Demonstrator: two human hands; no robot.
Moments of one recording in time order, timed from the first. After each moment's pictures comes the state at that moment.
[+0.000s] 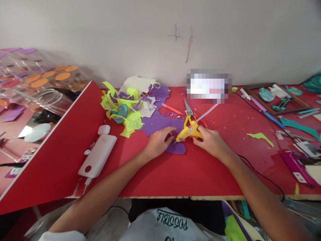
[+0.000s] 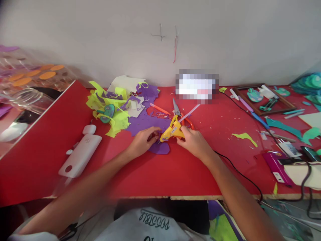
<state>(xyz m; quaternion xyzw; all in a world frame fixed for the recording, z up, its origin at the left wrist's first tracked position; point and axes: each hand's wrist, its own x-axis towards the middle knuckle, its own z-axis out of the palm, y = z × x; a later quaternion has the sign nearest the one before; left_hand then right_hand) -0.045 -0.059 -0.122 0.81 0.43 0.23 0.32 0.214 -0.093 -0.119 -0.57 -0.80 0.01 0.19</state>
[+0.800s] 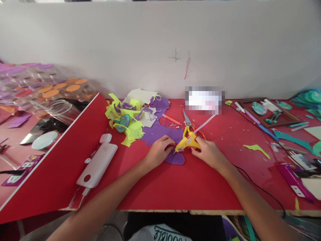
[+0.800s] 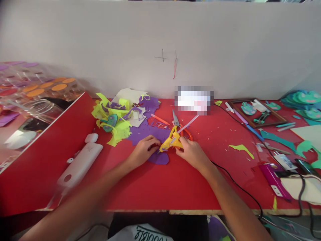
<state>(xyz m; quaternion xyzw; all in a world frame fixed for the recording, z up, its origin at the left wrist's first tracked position) -0.047 -0.057 -0.121 0.82 0.40 0.27 0.31 0.210 -0.093 -0.116 -0.58 -0.79 0.05 0.18</state>
